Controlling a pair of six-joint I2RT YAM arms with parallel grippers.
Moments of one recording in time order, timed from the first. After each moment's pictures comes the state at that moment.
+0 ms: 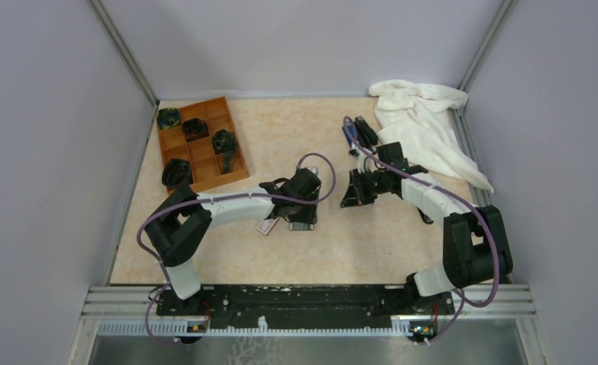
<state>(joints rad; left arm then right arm) -0.93 1.78 1.09 -0.29 -0.11 -0.66 0.26 1.44 0.86 -0.43 -0.73 0.03</state>
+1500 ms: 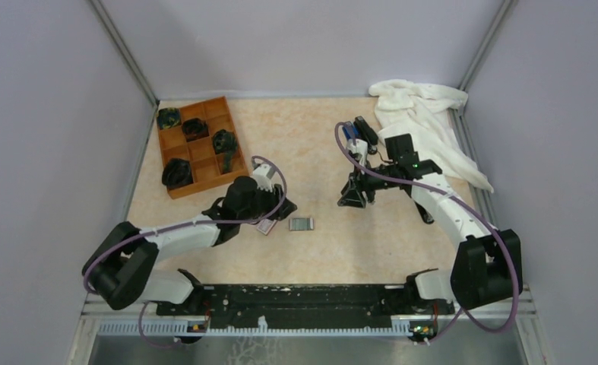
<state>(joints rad) -0.69 1.30 0.47 0.41 0.13 -0.48 0.26 1.31 0.97 -0.59 -0.98 -0.51</state>
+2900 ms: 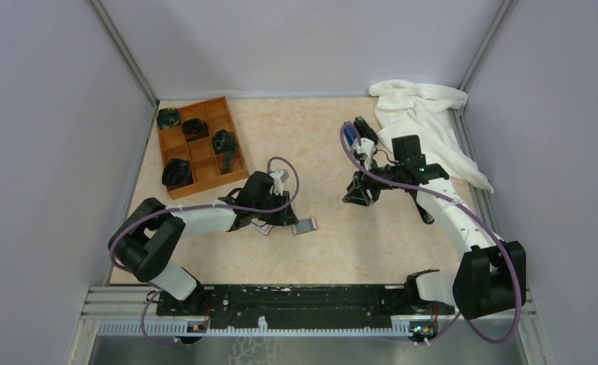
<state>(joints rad) -0.69 1.57 0.67 0.14 0.25 -0.53 0.22 1.25 0.93 -0.57 -0.91 -0.52</state>
